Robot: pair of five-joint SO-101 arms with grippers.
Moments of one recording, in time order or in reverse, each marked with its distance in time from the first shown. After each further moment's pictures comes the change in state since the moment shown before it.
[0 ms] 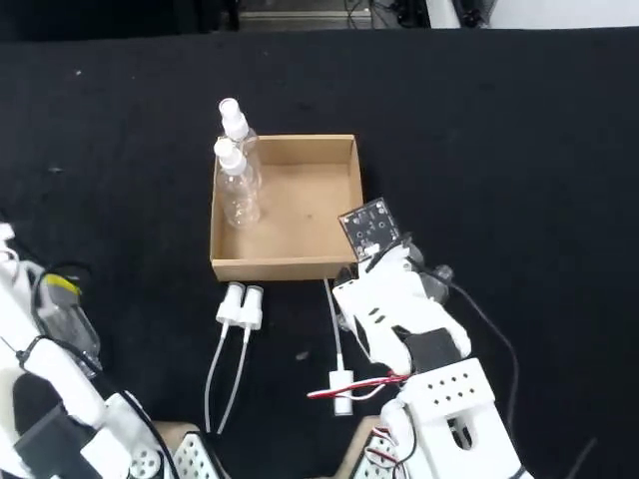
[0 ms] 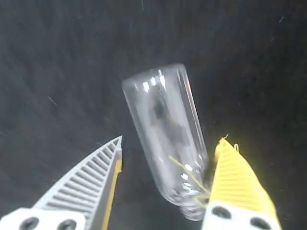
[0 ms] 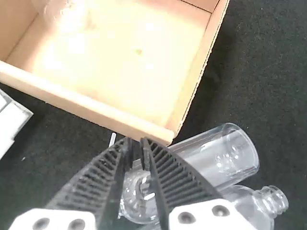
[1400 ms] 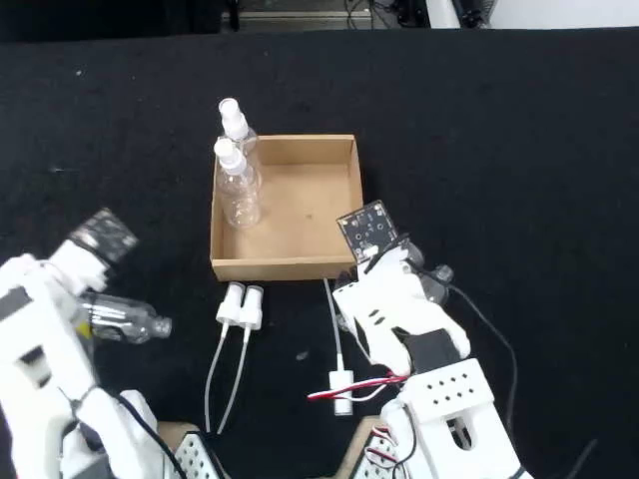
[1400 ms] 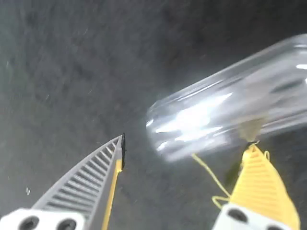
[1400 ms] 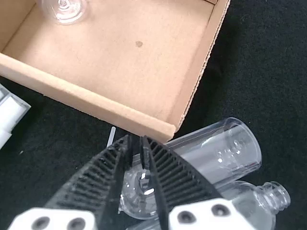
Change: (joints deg) left arm 9.2 -19.3 24.4 -19.9 -56.7; right arm 0.0 0.0 0.9 0.0 0.4
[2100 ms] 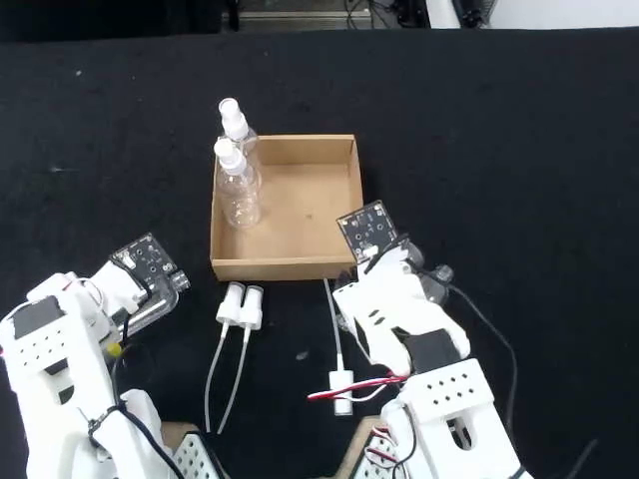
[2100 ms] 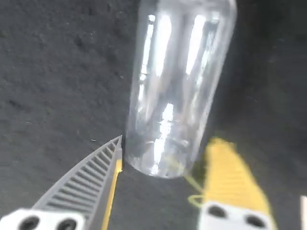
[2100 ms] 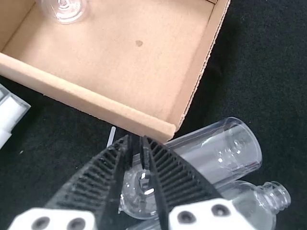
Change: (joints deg) left arm 6.2 -6.2 5.5 10.2 0.0; right arm 0.0 0.0 0.1 0.0 0.0
